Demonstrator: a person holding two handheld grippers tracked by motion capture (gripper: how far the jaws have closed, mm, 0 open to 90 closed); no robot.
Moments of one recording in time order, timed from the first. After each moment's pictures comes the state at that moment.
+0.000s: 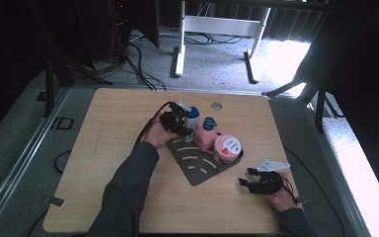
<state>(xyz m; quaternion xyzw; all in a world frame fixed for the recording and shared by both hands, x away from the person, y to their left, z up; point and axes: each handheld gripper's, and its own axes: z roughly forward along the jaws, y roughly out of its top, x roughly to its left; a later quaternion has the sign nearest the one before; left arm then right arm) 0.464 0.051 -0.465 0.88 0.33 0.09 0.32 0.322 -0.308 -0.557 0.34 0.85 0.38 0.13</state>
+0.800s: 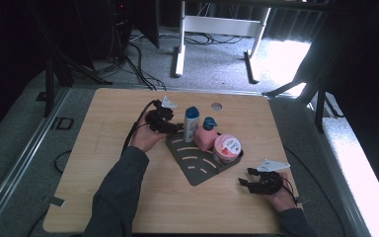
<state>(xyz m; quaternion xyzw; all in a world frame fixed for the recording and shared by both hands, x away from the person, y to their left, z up) 0.434 0.088 -0.441 0.84 0.36 0.17 0.36 0.322 -0.308 -0.557 0.34 0.85 0.38 0.13</state>
